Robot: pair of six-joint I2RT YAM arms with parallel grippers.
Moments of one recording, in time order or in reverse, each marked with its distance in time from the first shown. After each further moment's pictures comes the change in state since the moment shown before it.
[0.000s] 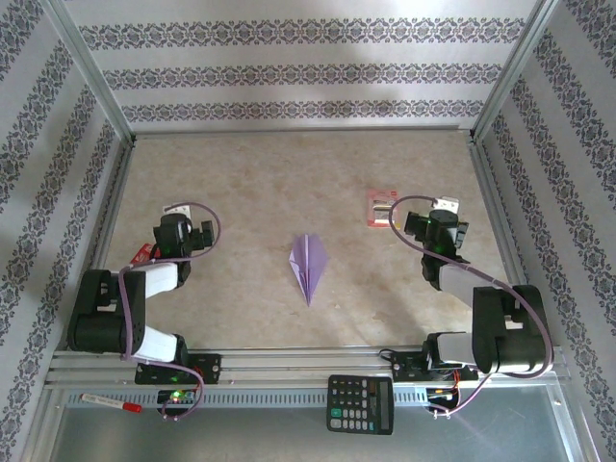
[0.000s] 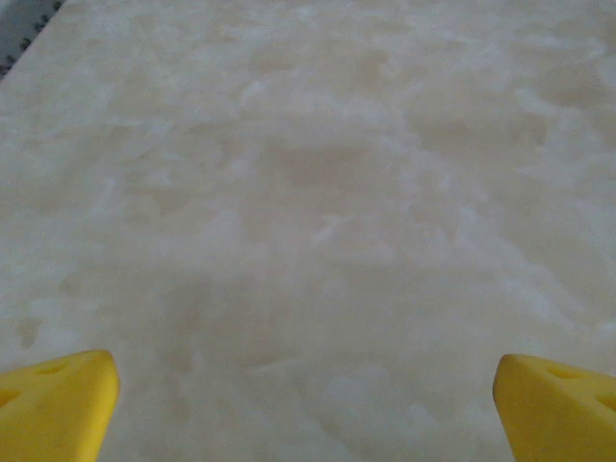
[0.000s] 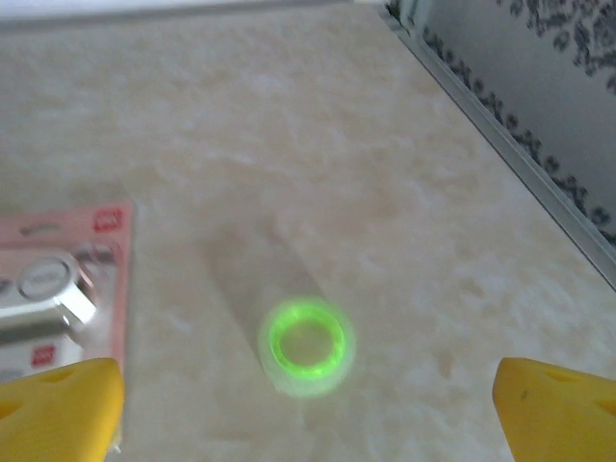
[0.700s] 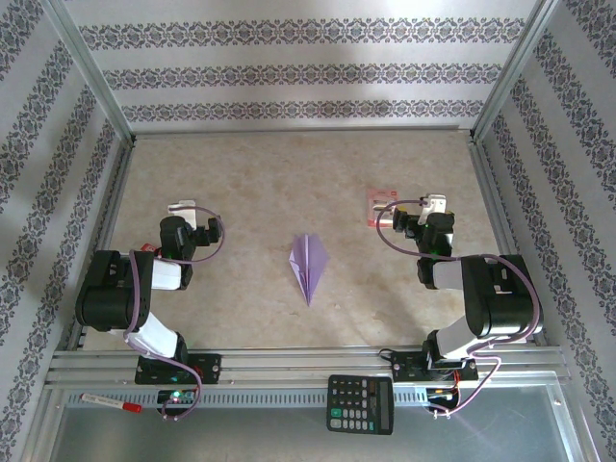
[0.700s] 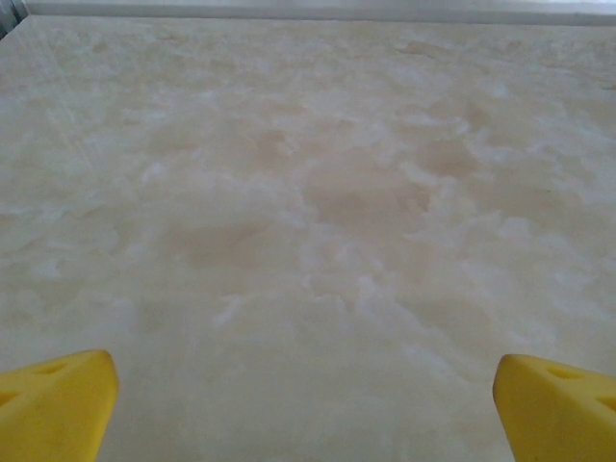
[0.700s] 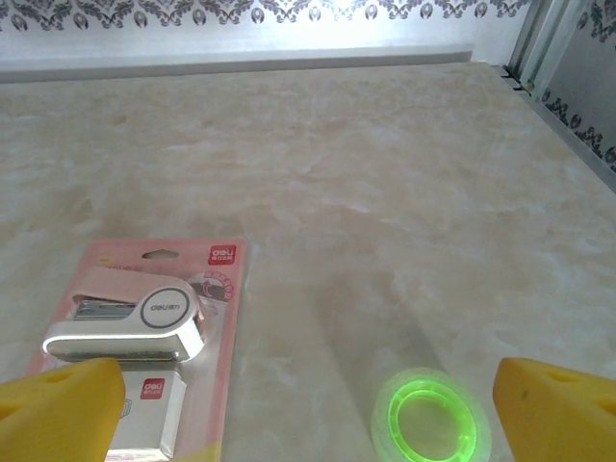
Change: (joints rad) left arm 0.001 0.133 -0.065 0.367 0.159 0.027; right arm 0.014 0.199 -0.041 0.367 -0.175 -0.070
